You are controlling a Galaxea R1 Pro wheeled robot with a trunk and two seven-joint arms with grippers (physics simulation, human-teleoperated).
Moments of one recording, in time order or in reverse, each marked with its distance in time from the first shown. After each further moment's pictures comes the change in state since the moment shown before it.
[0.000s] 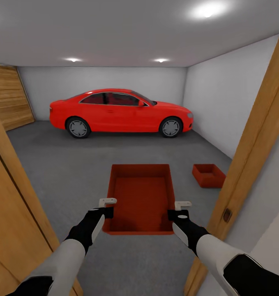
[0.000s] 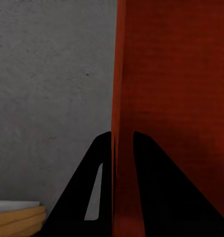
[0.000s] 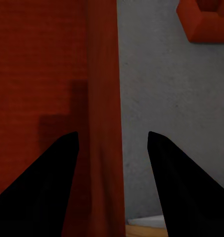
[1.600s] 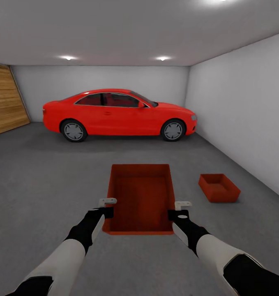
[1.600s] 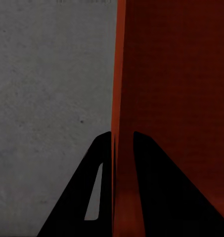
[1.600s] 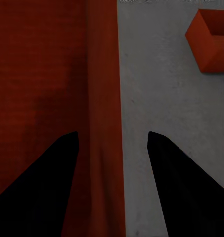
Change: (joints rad) left arm 0.000 0.000 0.000 0.000 0.001 -0.001 0.000; right arm 0.000 0.000 -0.001 0.000 0.002 0.000 0.000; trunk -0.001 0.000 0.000
